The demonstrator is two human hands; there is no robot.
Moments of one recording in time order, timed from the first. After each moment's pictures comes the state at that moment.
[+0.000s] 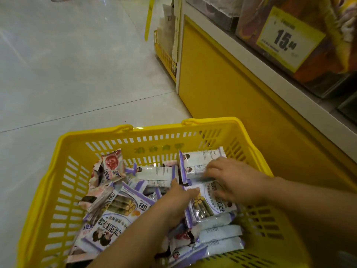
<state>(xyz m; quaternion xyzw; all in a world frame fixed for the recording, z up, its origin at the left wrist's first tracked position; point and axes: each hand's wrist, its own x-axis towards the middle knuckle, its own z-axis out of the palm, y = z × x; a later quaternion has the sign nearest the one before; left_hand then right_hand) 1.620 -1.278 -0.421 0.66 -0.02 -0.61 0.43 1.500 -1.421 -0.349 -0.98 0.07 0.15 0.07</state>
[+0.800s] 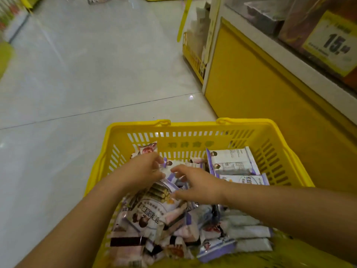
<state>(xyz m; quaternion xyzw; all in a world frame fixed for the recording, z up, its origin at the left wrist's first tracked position) 1.750 -1.187 -0.330 0.84 -0.40 -0.34 0.11 1.608 -1.312 -0.354 -0.87 0.17 0.20 0.43</state>
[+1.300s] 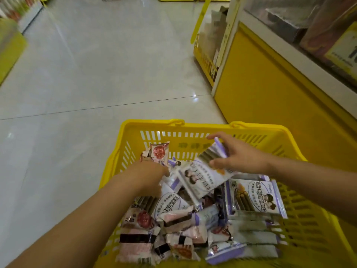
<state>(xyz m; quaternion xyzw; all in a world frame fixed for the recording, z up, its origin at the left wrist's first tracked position) 1.759 -1.177 -0.351 0.80 -0.51 -0.30 -0.11 1.605 -1.375 -0.304 -0.85 0.23 0.12 0.45</state>
